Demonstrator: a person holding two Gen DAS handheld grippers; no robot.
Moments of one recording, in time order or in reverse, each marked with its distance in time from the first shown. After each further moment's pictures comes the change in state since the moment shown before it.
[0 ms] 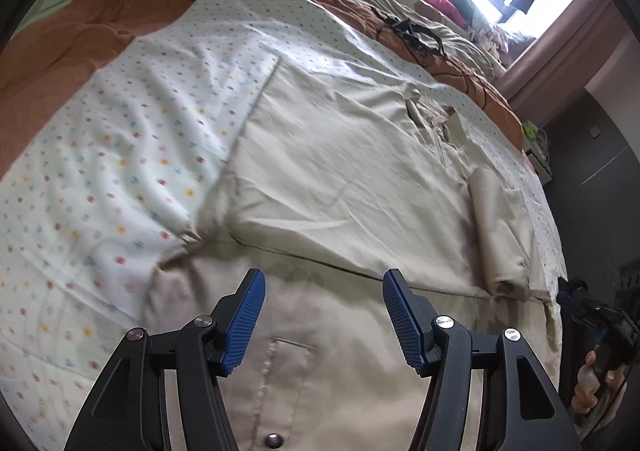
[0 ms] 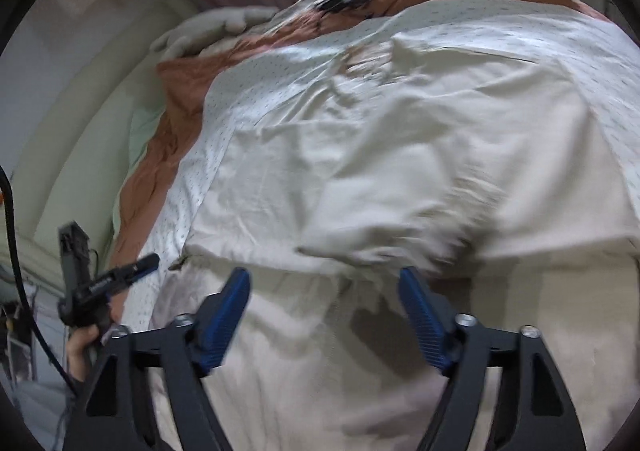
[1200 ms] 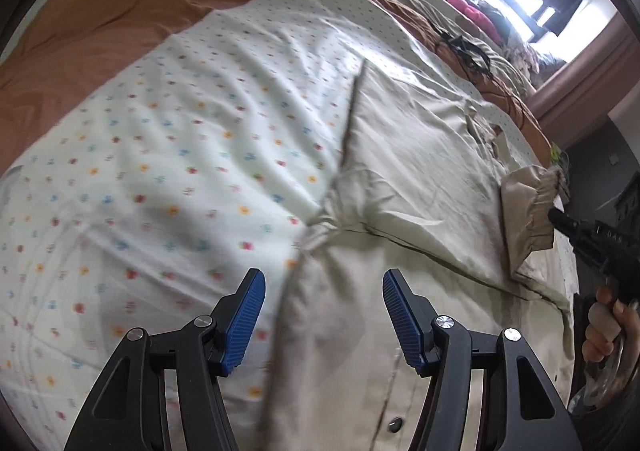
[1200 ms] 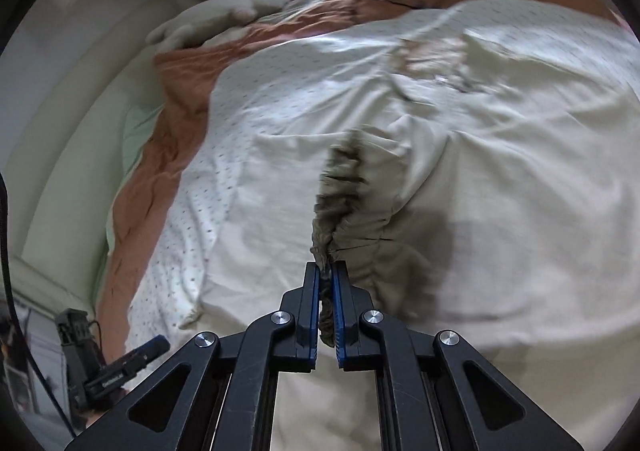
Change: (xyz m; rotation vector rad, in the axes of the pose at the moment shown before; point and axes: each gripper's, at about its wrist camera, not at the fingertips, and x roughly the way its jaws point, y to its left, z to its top) left arm -0.026 0.104 -0.009 -0.099 -0.007 0.063; right arm 0.125 0.109 0.060 -0.038 0.035 0.002
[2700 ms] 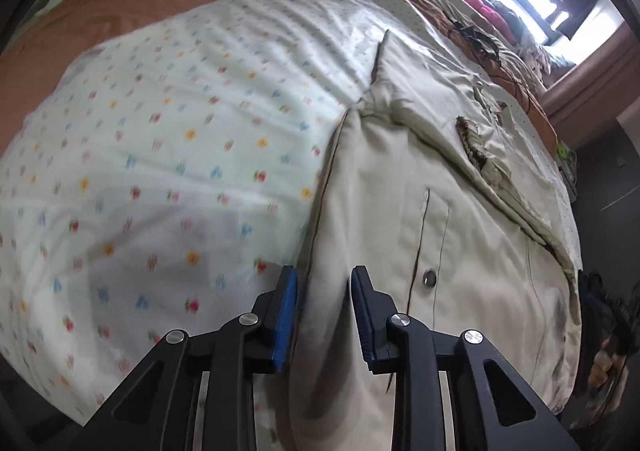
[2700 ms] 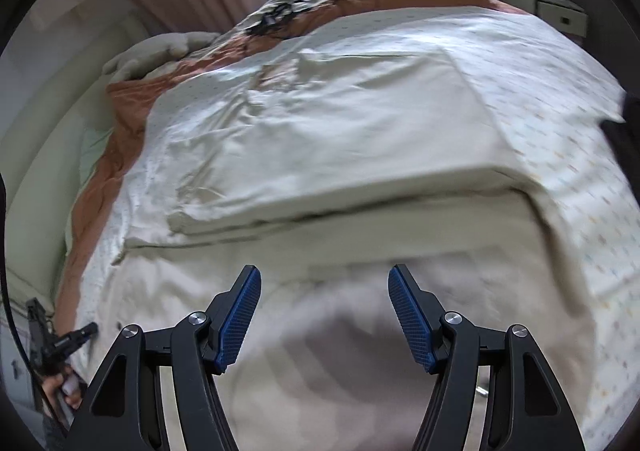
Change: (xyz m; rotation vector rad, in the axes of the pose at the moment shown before) left arm -0.040 0.017 -0.113 -0.069 0.022 0.029; right arm -0.176 -0.174 -0.132 0.090 -0.111 -0.211
